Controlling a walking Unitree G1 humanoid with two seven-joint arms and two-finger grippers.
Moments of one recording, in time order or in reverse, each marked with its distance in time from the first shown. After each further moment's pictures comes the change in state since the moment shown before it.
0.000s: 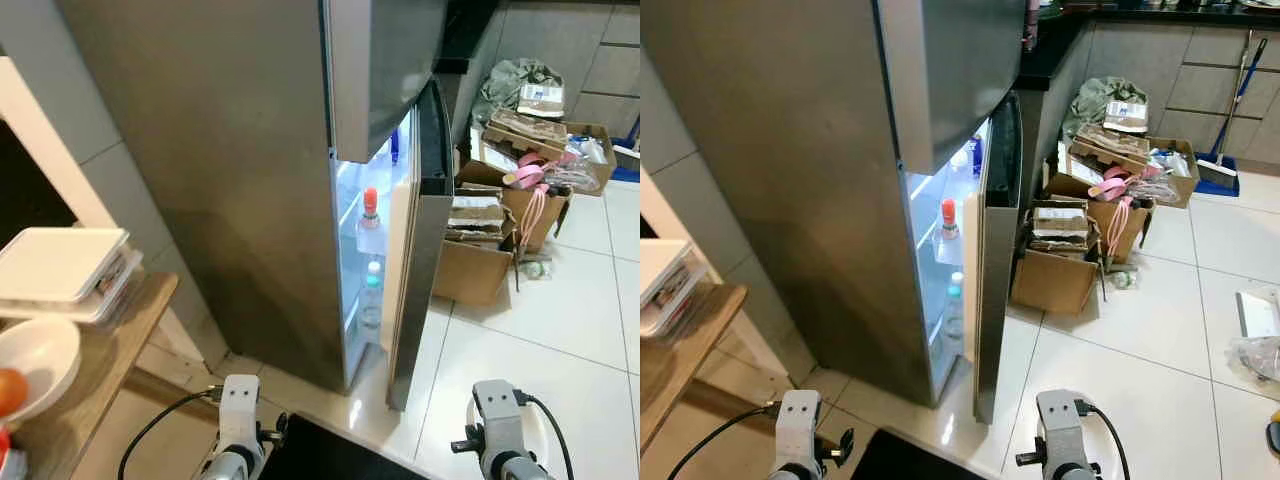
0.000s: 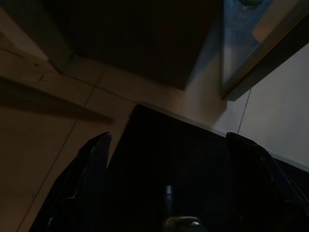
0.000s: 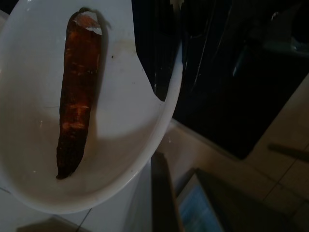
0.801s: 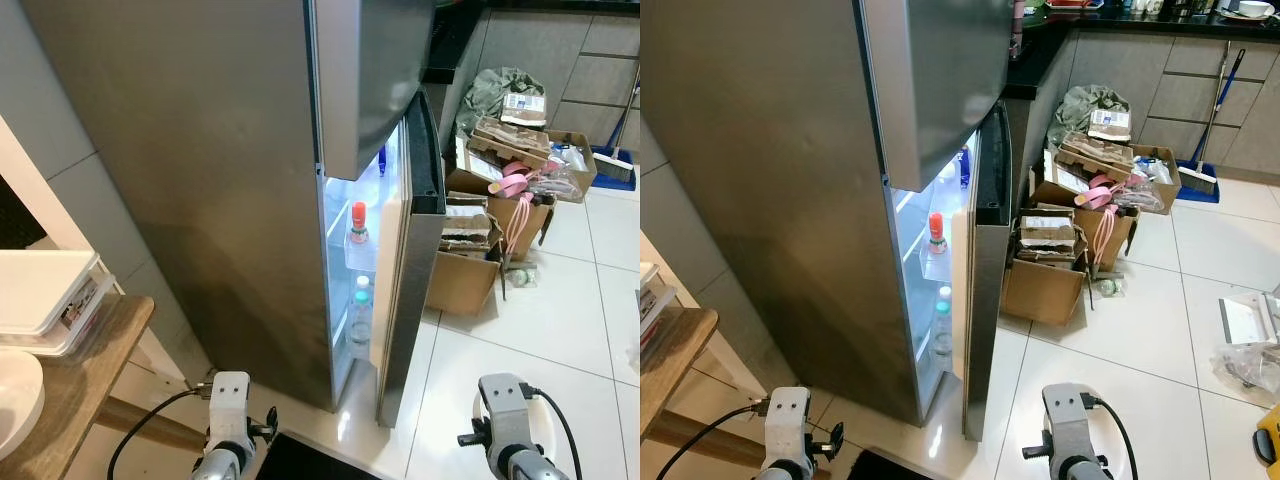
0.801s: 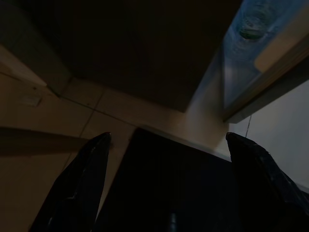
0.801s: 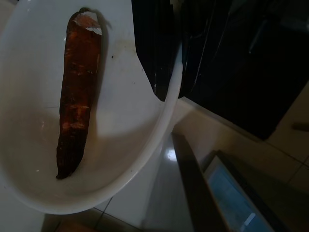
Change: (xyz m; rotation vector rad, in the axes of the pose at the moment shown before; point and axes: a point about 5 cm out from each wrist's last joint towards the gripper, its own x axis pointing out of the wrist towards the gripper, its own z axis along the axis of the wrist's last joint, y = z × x) left arm -0.001 0.011 0.000 0.011 -0.011 0.041; right arm 0.001 -0.007 0.009 -0.016 -0.018 -0.013
